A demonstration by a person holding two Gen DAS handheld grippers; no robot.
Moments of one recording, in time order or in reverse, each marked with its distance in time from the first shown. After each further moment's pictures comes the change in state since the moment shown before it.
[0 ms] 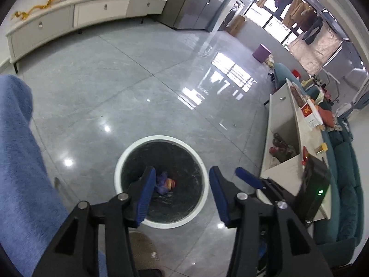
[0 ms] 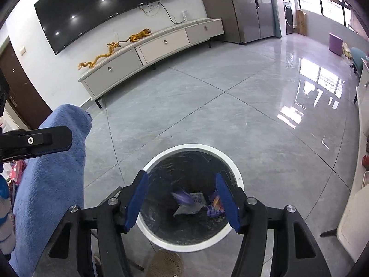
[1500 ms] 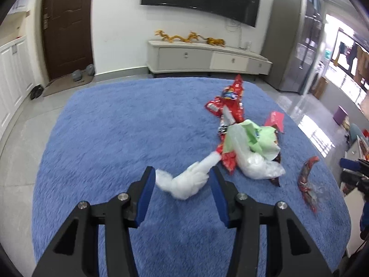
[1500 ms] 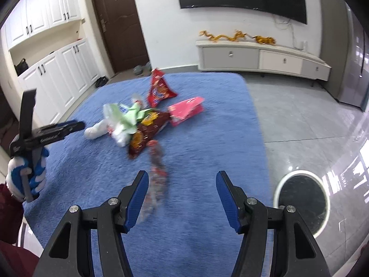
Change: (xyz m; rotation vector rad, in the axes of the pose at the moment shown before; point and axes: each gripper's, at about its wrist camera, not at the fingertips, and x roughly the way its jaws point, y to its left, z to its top) left arm -0.324 0.291 -0.270 -0.251 -0.366 0.515; right arm -0.067 0.337 -0.095 -0.561 0.093 0.321
